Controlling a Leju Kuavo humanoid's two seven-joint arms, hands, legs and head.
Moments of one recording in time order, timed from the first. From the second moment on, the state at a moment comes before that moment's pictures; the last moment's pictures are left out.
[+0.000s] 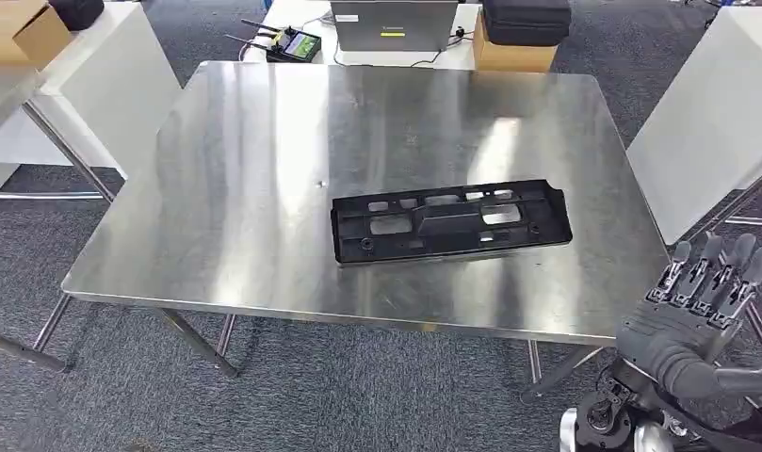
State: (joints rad) left arm -0.15 -0.06 0.78 -0.25 -0.37 0.15 -0.56; right arm 0.06 0.17 -0.18 -1.93 -0.50 0.09 -0.61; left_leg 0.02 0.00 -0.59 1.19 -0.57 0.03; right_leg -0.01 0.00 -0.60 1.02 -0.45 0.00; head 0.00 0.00
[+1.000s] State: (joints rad) left arm -0.16 -0.07 0.79 -0.25 -0.37 0.15 -0.55; right arm 0.11 0.17 -0.17 -1.94 -0.41 0.05 -0.62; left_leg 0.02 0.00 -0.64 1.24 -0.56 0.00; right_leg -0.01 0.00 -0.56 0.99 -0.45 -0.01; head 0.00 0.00
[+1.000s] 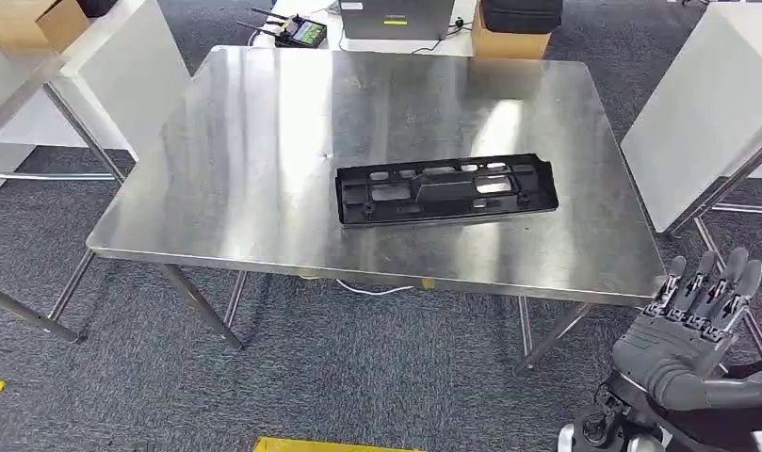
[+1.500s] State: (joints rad) left arm -0.15 -0.07 0.79 -0.25 -0.37 0.16 -0.55; right arm 0.10 0.16 -0.13 -1.89 -0.33 -0.01 -0.59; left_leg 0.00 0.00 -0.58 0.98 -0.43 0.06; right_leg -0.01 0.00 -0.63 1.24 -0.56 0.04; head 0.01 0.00
